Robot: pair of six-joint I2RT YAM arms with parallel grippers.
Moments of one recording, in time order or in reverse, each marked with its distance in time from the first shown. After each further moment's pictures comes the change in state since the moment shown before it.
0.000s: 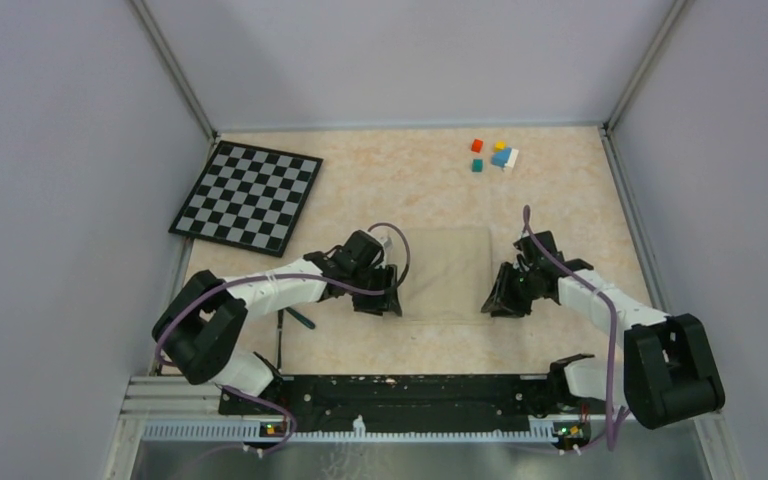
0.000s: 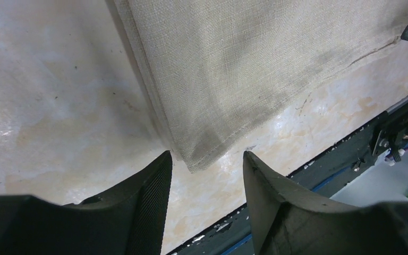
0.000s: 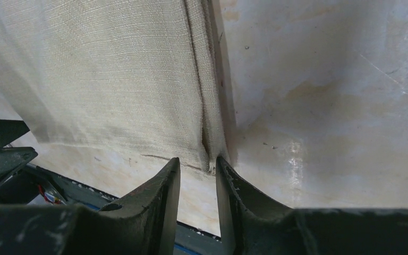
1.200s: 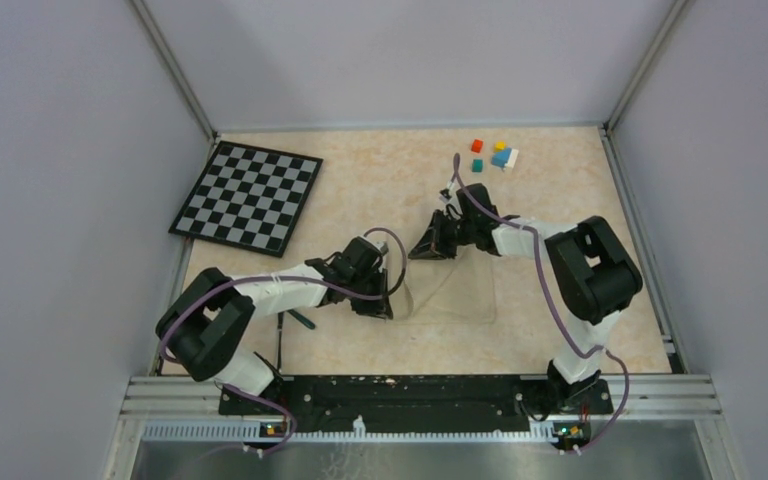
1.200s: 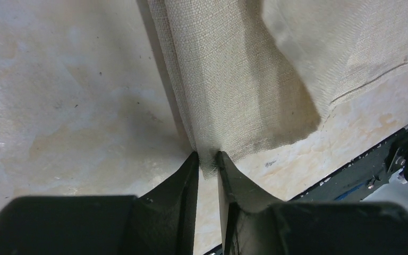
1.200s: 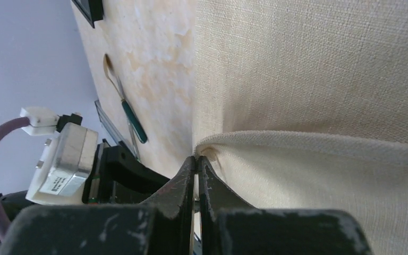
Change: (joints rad) left arm 0.000 0.031 -0.061 0.084 -0.055 -0.020; right arm 0.217 0.607 0.427 0.556 -0.298 0.205
